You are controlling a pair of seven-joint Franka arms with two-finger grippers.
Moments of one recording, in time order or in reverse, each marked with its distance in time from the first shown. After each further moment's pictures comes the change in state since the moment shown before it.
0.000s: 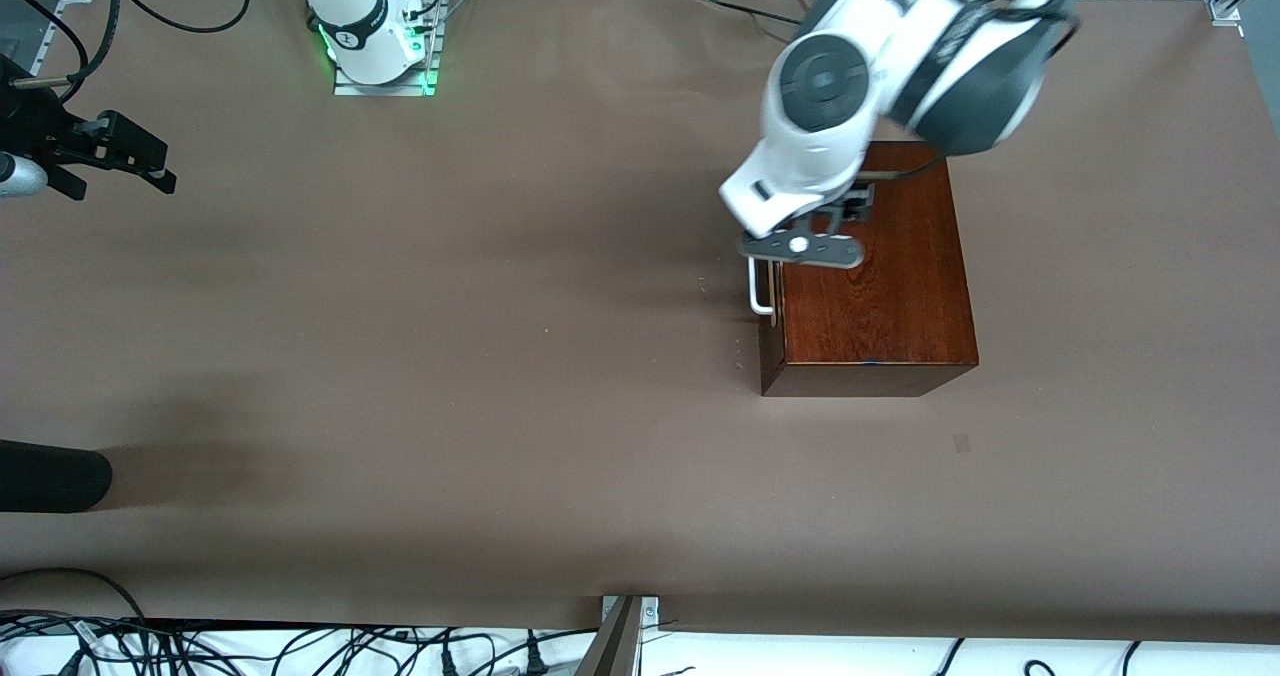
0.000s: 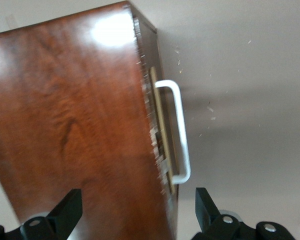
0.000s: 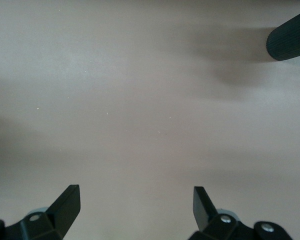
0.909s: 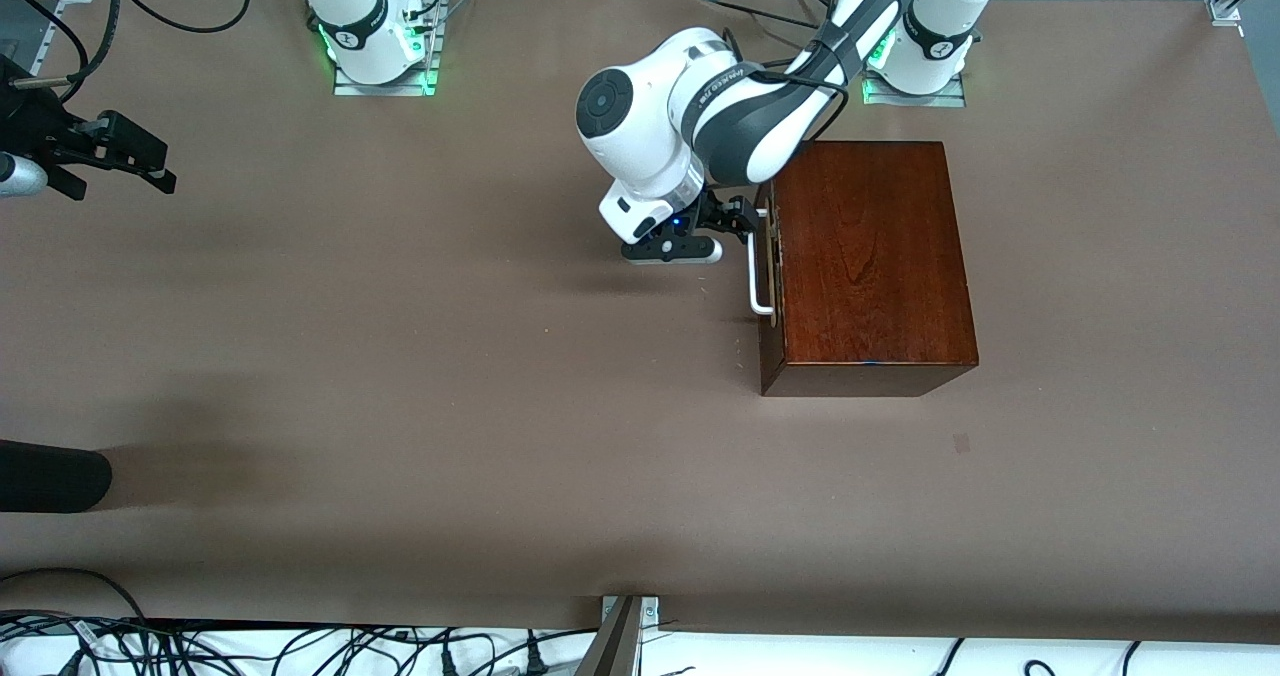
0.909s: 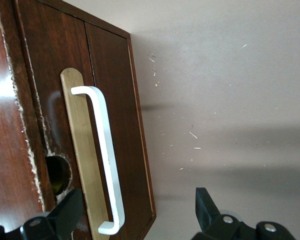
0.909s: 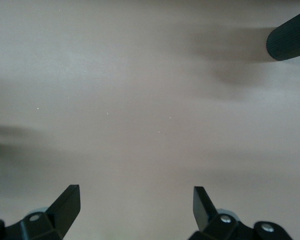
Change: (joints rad) left arm -0.218 0.203 0.012 0.018 0.234 0.091 -0.306; right arm 0.000 0.000 0.000 0.000 0.000 0.000 0.000
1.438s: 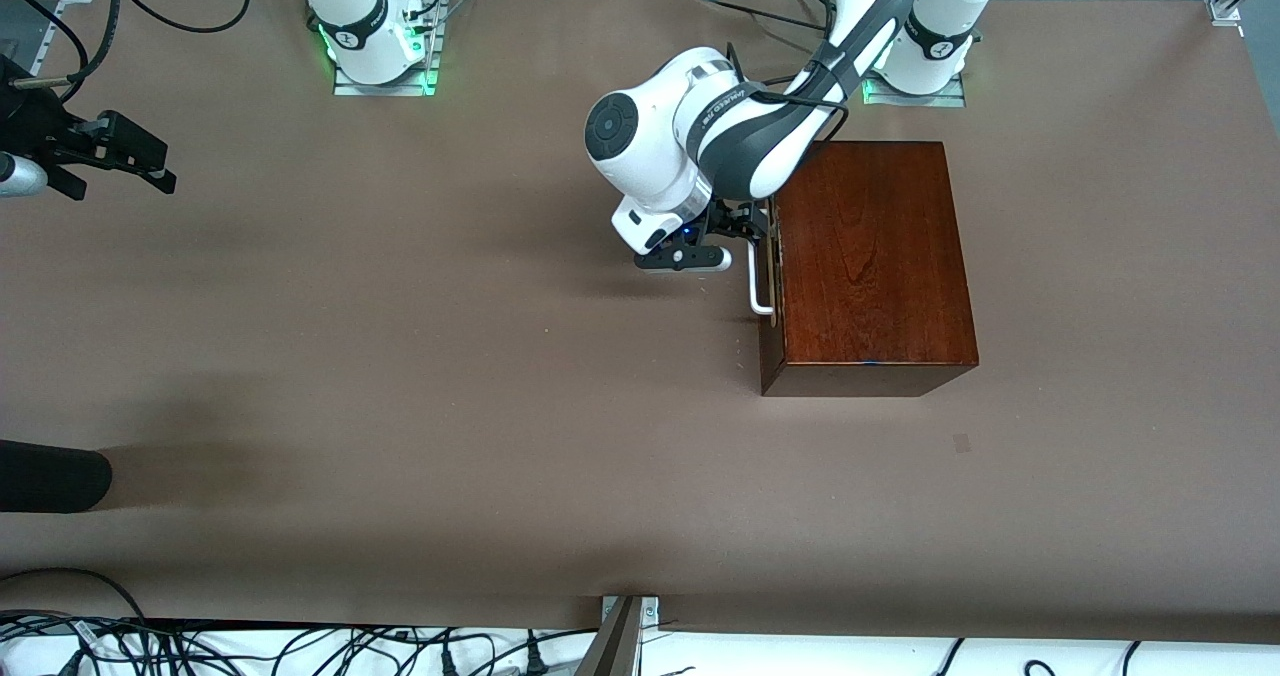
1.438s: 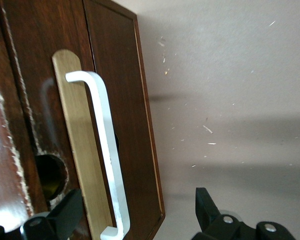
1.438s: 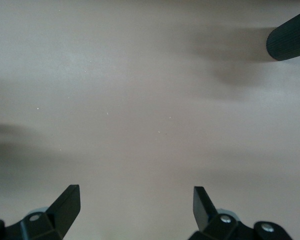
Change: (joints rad) left arm 0.004 0.010 0.007 -0.049 0.000 -0.004 -0.009; right arm 0.000 0.000 0.000 0.000 0.000 0.000 0.000
